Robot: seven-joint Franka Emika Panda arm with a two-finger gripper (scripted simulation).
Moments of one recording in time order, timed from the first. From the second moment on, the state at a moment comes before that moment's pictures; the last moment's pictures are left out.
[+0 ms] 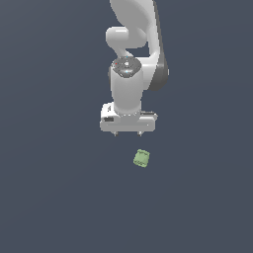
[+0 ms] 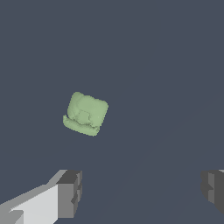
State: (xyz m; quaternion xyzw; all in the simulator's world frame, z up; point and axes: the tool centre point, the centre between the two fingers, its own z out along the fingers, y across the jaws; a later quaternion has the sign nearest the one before) arm -0.002 0.005 0.174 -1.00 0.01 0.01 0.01
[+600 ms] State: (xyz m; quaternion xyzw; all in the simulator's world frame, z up) arm 0.004 0.004 0.176 -1.00 0.03 0.00 0.01
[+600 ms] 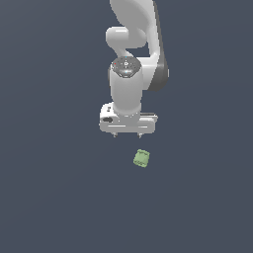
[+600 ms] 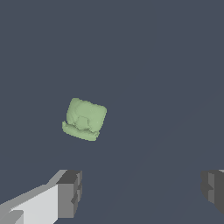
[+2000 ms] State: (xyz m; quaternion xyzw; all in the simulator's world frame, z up) arm 0.037 0.064 0.101 -0.99 0.16 0.00 0.00
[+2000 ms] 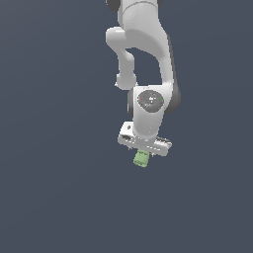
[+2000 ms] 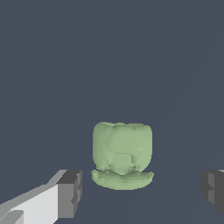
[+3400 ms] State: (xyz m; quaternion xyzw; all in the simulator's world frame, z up) arm 0.041 0.073 0.040 -0.98 0.18 0.00 0.00
